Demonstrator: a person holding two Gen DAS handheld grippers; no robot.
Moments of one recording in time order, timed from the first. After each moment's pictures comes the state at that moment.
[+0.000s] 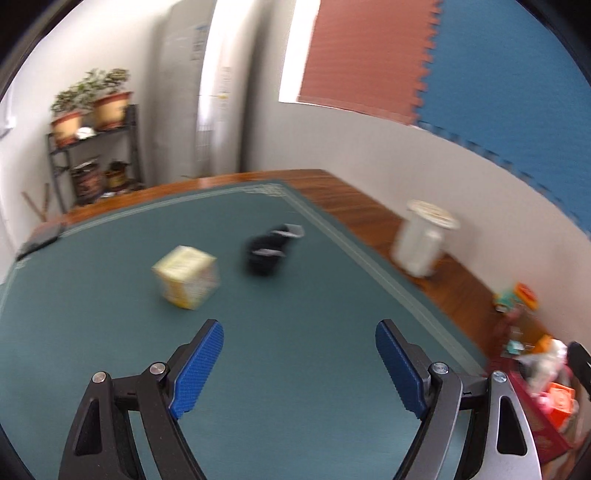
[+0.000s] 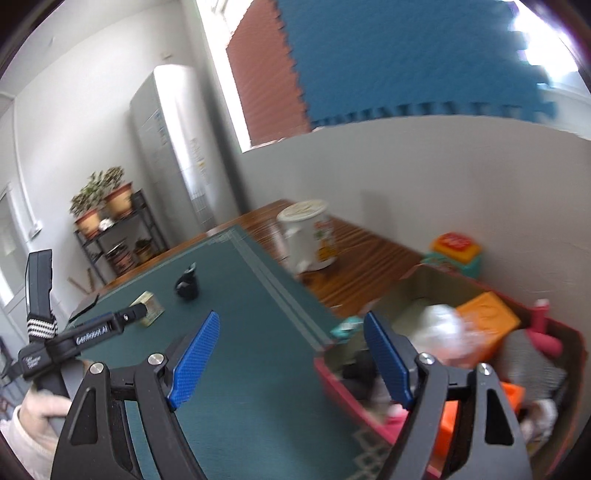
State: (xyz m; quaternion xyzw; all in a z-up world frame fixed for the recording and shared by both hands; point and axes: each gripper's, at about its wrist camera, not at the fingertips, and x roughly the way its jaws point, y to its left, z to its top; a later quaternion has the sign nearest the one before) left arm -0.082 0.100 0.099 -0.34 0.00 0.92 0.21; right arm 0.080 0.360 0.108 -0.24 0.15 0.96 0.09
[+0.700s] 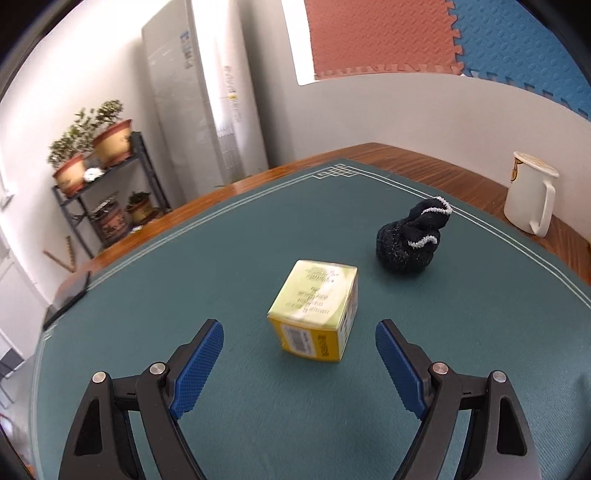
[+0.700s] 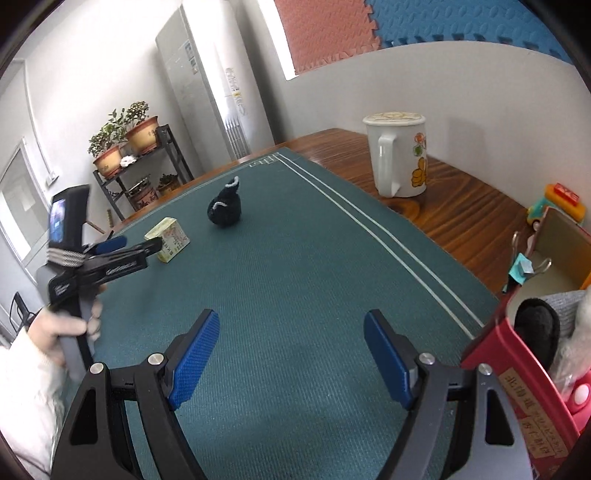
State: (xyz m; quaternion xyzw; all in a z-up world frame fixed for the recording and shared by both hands) left arm -0.198 0.052 0.039 -0.33 0.14 0.92 0.18; right arm -0.003 0.297 0.036 -0.33 0.14 0.93 0.01
